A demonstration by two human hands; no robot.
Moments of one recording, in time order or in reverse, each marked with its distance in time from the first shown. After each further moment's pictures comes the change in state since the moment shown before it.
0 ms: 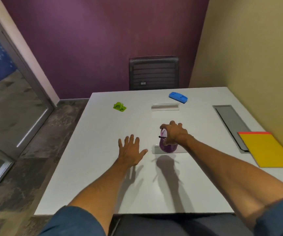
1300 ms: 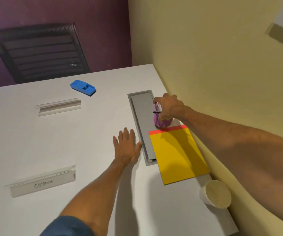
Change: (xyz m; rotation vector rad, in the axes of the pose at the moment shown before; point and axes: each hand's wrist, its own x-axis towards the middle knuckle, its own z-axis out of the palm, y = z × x) left_hand 0.243 0.455 0.159 -0.120 0.025 0.176; right_hand 0.144 0.518 -0.053 -0.036 0.092 0.106
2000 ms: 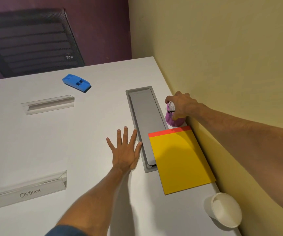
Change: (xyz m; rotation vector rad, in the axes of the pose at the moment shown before) left_hand 0.018 -0.004 0.039 0.104 0.091 -0.024; right_hand 0.029 0.050 0.010 -0.054 -0.129 0.062
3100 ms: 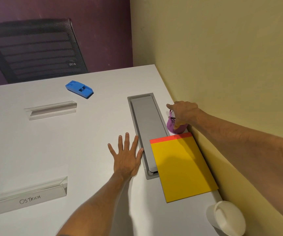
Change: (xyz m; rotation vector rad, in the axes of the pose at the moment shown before) left_hand 0.001 0.000 0.000 0.007 -0.020 0.001; right_hand -0.005 -0.010 -0.008 -0.293 -0.061 0.004
